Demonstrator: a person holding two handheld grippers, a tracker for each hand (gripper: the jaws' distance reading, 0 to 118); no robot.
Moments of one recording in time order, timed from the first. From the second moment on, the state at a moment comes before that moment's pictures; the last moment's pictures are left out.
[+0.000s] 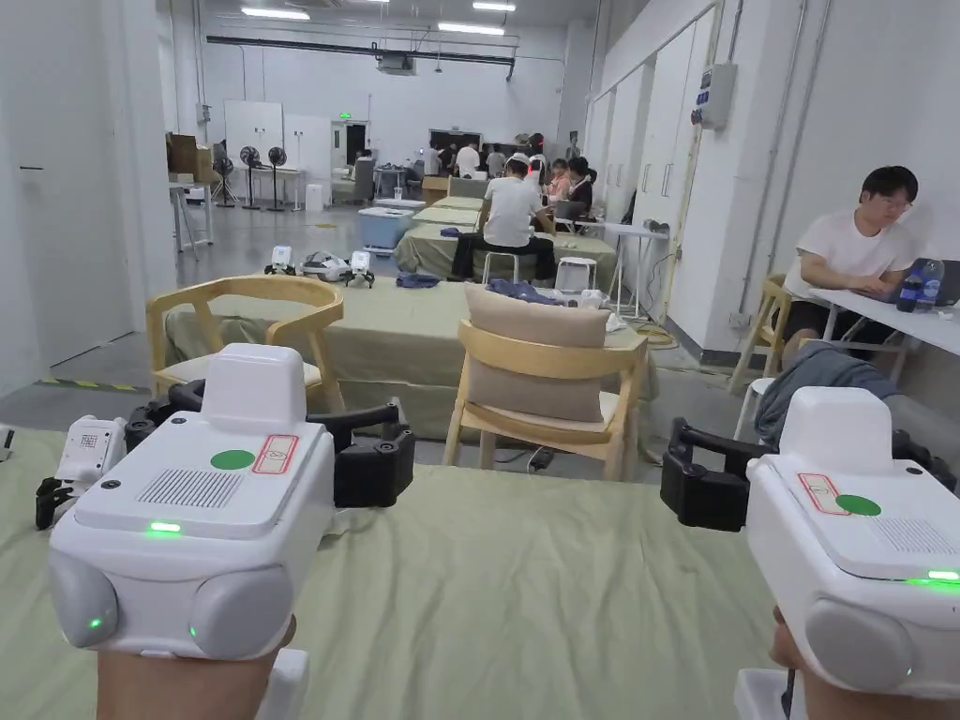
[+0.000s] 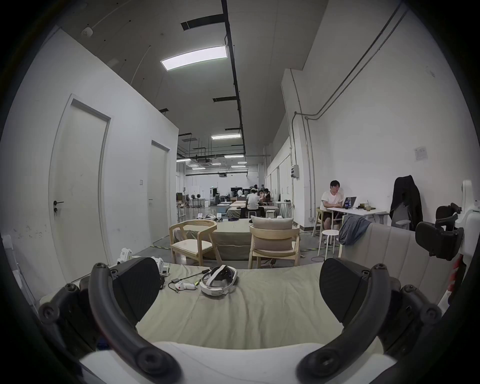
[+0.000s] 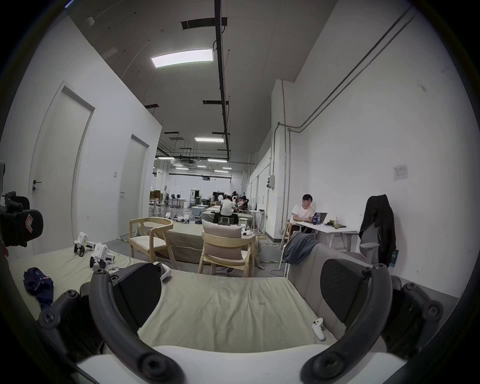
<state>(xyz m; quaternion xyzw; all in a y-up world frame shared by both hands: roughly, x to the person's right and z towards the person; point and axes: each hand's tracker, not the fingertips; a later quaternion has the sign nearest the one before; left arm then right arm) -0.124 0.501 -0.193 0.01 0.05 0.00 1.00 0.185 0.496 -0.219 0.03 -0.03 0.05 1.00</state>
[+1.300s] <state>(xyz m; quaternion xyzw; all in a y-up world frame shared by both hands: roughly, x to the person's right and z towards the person) -0.127 0.498 -0.193 0.00 0.06 0.00 1.00 0.182 0.495 -0.216 0.03 -0.03 0.05 1.00</state>
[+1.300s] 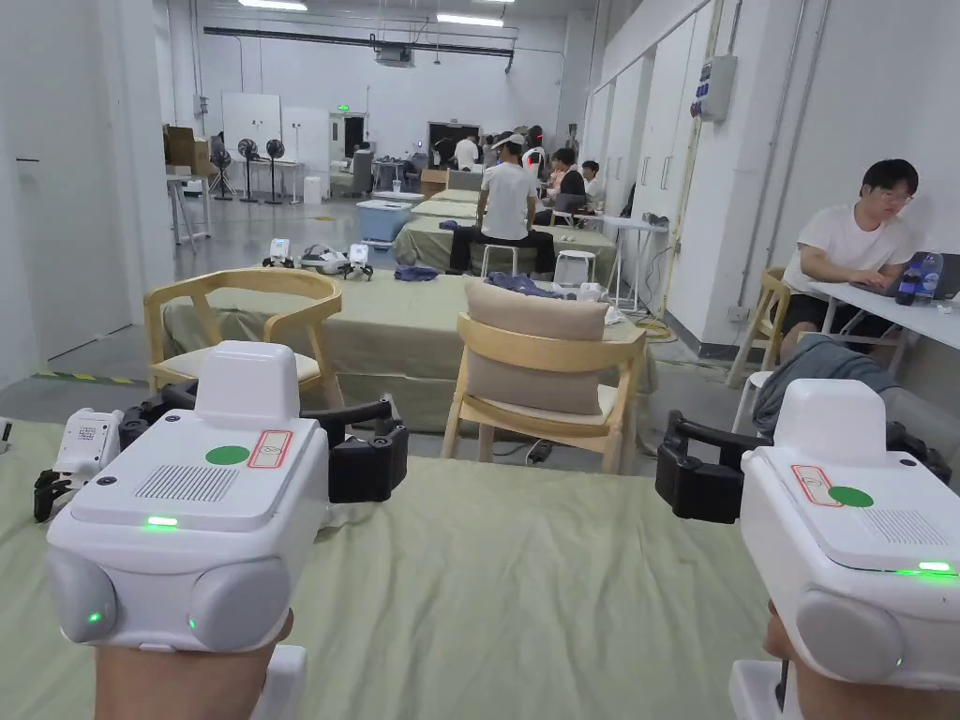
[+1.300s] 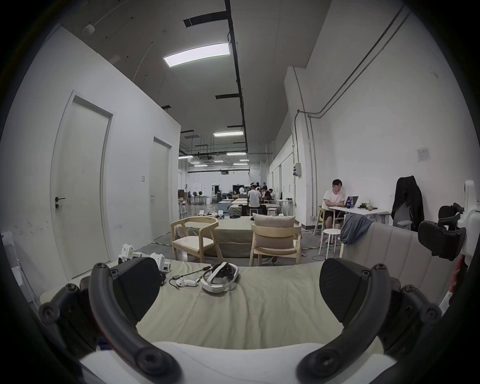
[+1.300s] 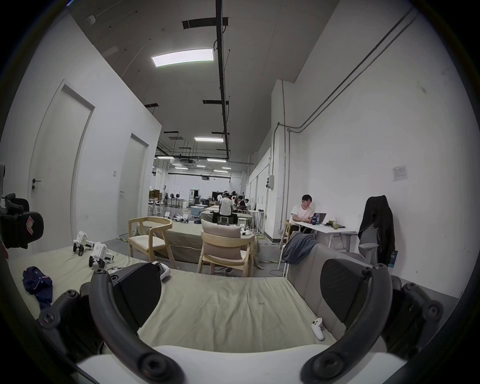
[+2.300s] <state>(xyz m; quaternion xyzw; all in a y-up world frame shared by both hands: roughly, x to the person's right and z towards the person) -0.127 0.489 -0.195 0.00 0.07 0.00 1.00 0.179 0.485 -0.218 0.02 -0.03 0.05 1.00</state>
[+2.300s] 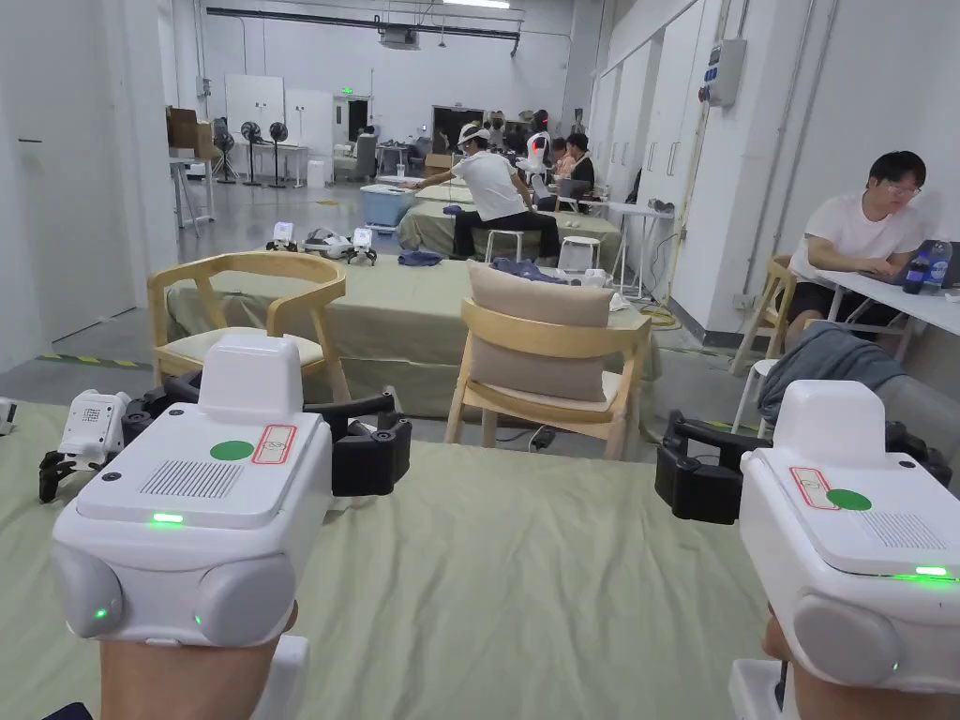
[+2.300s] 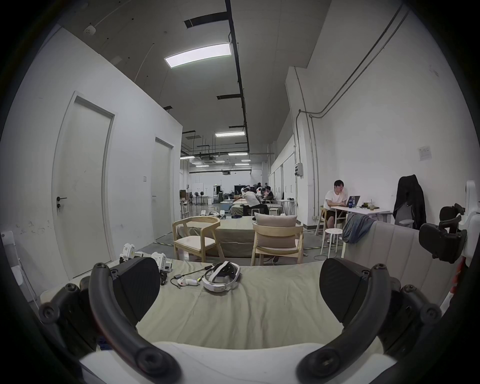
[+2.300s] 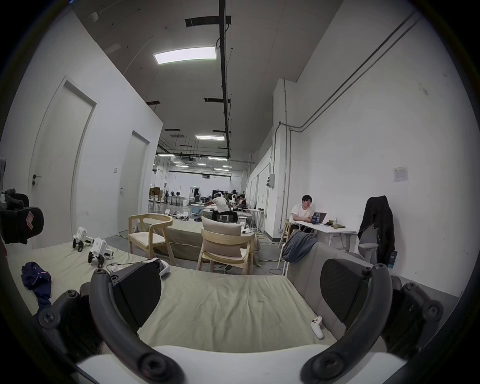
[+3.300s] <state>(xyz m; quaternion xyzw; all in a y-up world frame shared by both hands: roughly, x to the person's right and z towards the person) -0.132 0.482 -0.191 0.01 0.04 -0.01 1.00 0.169 0.480 -0.212 0.04 -0.02 0.07 1.00</state>
